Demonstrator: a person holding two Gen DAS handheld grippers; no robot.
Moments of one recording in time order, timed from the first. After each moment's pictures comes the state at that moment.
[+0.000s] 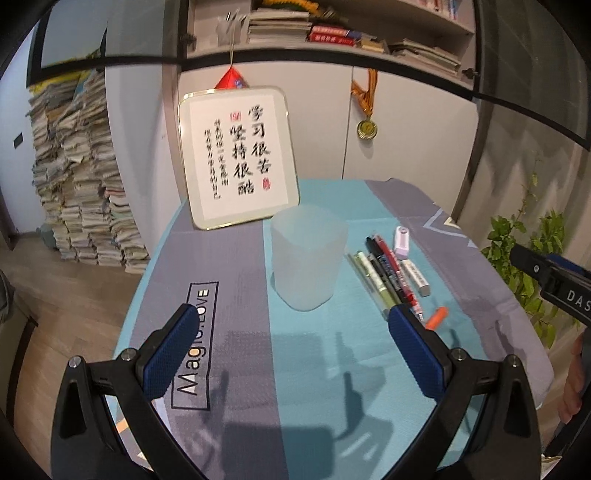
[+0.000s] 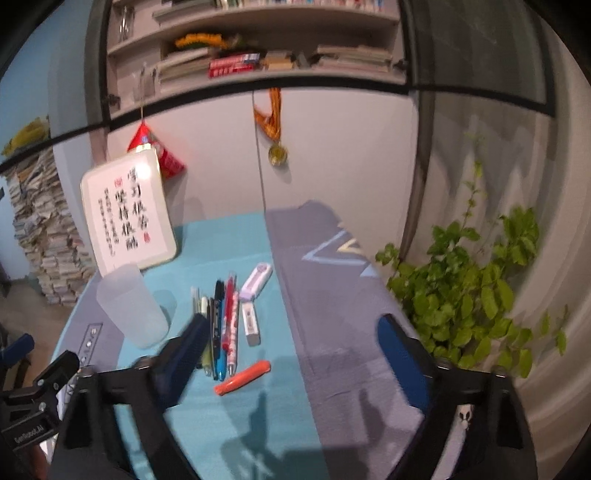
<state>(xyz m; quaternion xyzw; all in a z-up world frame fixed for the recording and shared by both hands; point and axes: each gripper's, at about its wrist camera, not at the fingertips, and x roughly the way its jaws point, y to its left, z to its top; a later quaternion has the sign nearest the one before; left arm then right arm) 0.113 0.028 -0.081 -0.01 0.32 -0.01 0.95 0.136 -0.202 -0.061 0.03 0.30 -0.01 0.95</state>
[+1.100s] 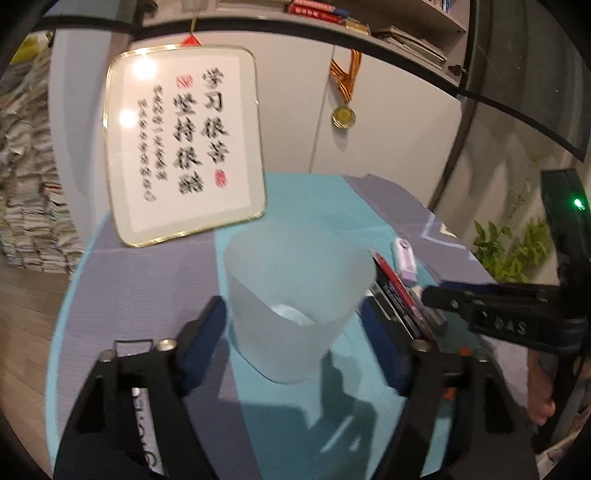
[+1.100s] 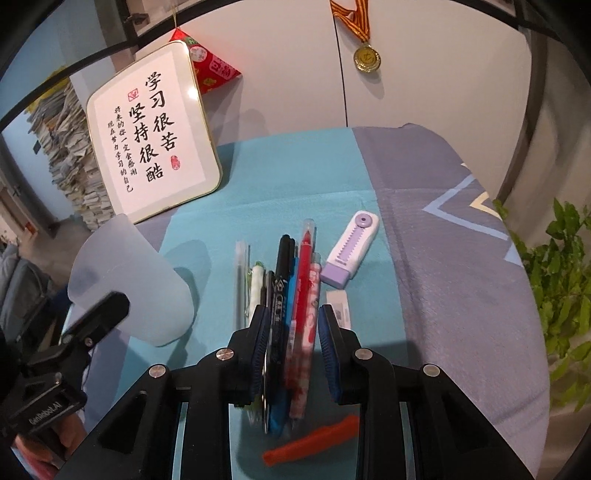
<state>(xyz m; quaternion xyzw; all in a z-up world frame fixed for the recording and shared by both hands) 0.213 0.038 -0.116 -0.04 0.33 -0.11 0.94 0.263 -0.149 -0.132 0.03 0.44 0.13 0.89</state>
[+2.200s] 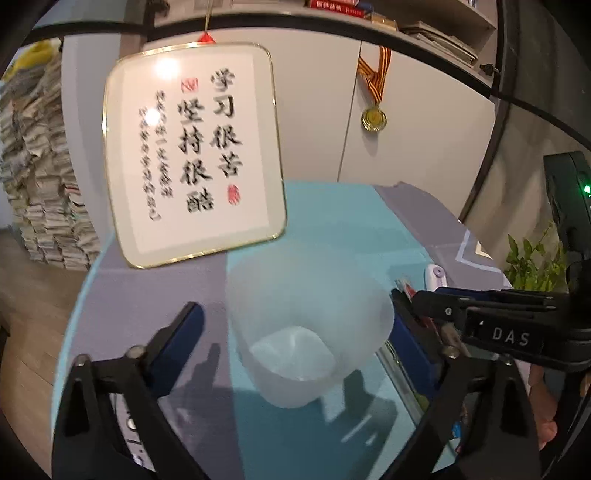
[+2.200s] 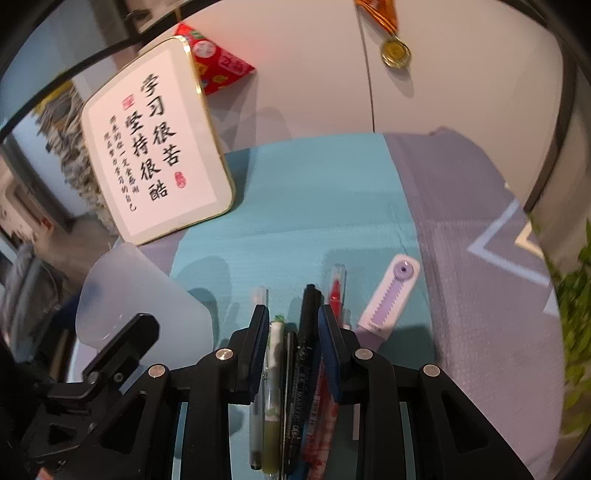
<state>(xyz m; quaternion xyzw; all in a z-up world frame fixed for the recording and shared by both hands) 0.257 0.027 -0.113 -0.03 0.34 -0.04 0.94 0.313 -0.141 -0.132 0.05 0.46 0.17 0.87</state>
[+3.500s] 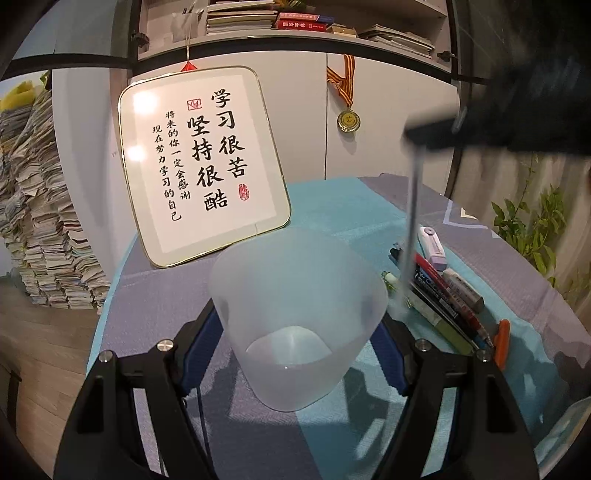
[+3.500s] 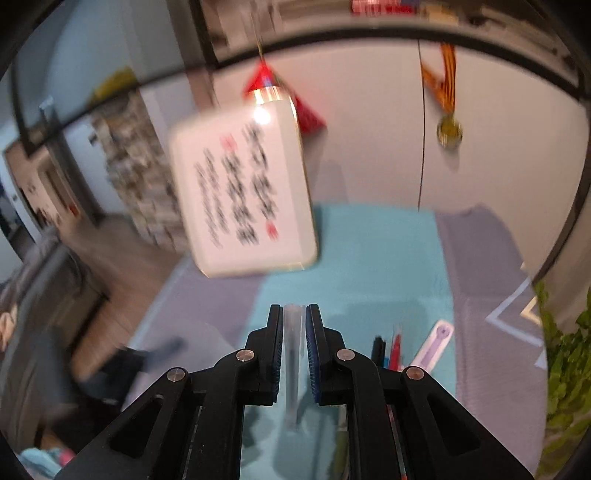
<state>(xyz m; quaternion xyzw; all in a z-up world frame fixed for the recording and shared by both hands) 0.200 0.049 -0.122 0.03 0.29 -0.08 0.95 0.268 -0.090 -0.041 0.01 0.35 0.23 0.91</state>
